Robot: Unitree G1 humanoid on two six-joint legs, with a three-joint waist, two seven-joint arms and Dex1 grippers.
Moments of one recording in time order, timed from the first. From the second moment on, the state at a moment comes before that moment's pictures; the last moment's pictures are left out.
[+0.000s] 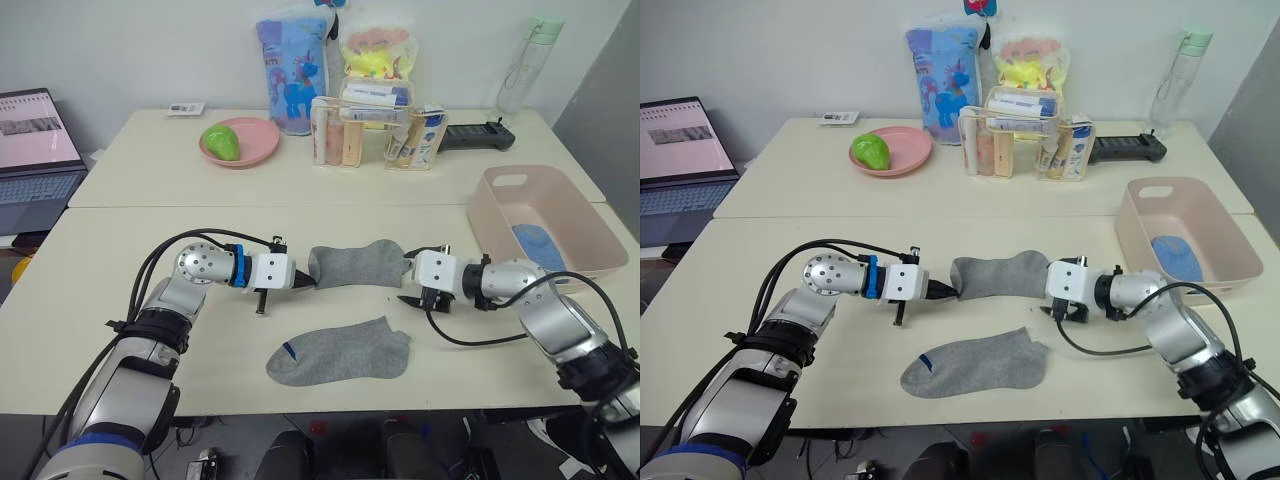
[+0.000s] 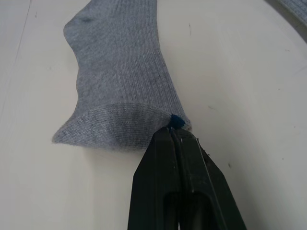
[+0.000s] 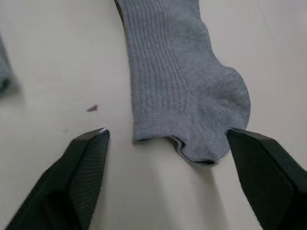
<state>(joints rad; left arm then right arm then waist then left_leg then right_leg) -0.72 0.59 -0.28 0.72 0.05 -0.59 -1.22 -0.52 -0.73 0.38 0.02 -0.08 0.18 0.87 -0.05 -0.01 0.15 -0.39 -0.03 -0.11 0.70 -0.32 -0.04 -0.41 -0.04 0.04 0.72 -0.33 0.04</state>
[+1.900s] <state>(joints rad) -0.73 0.57 -0.31 0.66 0.04 -0.71 -1.34 -0.42 -0.70 -0.02 -0.53 0.69 1.29 0.72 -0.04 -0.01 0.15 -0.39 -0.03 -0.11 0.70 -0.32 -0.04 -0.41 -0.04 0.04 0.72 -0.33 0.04</state>
